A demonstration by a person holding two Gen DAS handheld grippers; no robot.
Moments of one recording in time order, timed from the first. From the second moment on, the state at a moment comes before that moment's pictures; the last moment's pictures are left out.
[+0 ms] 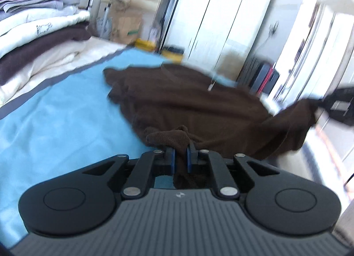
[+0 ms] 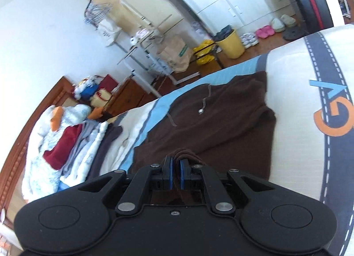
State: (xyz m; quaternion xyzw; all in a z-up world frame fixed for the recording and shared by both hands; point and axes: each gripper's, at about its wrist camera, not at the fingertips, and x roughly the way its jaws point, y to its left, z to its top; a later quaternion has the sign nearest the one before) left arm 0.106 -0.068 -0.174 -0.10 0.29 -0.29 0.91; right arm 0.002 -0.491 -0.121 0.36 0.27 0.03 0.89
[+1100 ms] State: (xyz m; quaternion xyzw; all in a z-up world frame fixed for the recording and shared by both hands) left arm 0.248 -0.099 -0.216 -0.28 0.47 -0.21 0.81; right arm 0.076 -0.527 -0.178 0.42 0.35 -0.09 0.83
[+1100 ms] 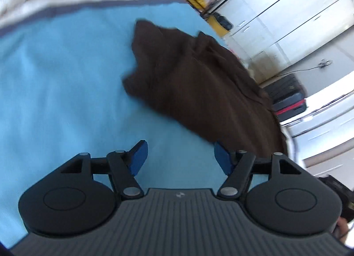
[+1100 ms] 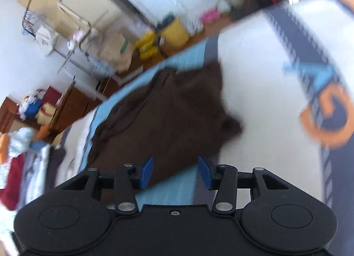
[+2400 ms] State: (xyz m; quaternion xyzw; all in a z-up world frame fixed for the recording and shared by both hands) left arm 0.200 -0.117 -0.152 -0.08 0.29 -0.14 0.94; right arm 0.071 -0.505 -0.177 0.31 0.33 -0.15 0.88
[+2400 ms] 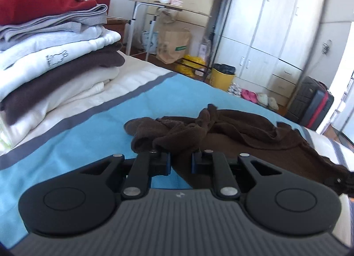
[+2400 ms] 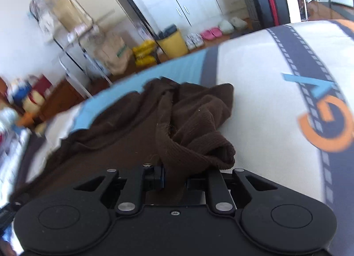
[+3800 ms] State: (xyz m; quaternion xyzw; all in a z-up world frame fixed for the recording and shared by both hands) left arm 0.061 -0.012 -0.158 -0.04 0.34 -0.17 0.92; right arm -0.071 -0.418 -0.083 0.10 0.41 -0.18 0.89
